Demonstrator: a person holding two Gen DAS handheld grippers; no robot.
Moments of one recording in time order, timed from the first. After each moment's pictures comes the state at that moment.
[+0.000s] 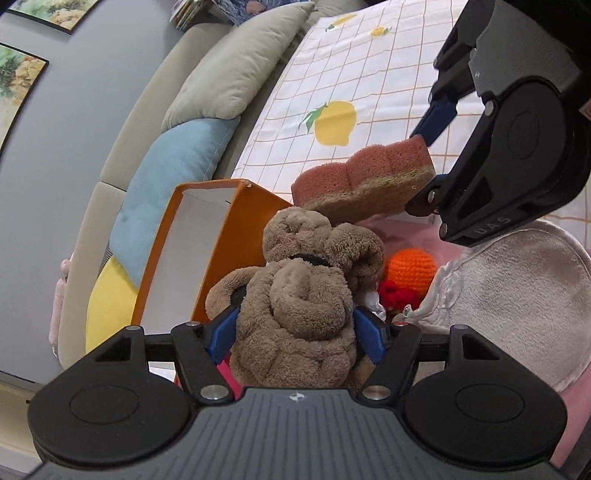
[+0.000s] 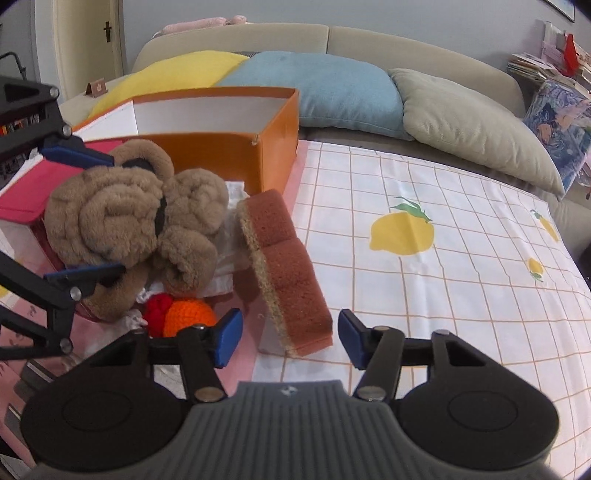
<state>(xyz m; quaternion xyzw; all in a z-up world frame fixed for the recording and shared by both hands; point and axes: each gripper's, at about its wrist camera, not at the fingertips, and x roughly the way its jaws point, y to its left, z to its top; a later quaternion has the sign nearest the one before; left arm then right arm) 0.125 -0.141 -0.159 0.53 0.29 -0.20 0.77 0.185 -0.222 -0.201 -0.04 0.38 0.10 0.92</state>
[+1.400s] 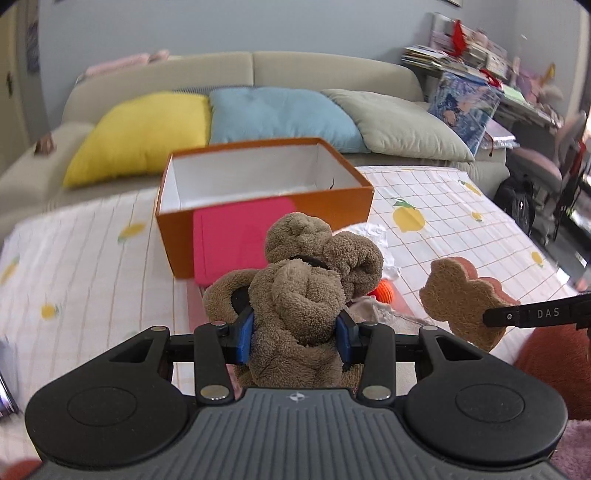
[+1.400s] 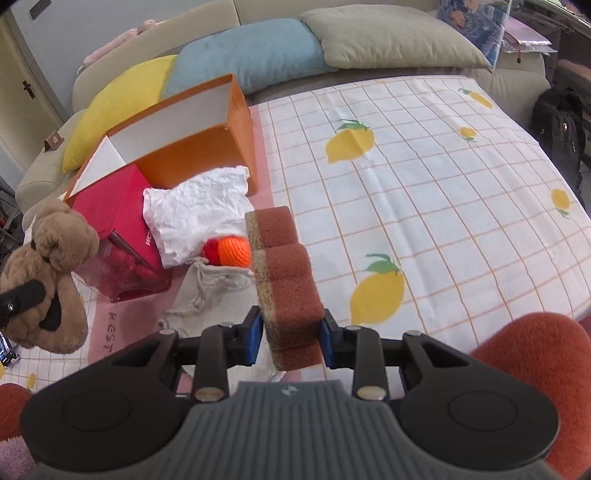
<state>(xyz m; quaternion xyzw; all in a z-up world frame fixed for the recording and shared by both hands) 0.059 0.012 -0.068 0.02 0.37 -0.12 0.92 0.078 -0.235 -0.132 0.13 0.46 0.01 0.88</state>
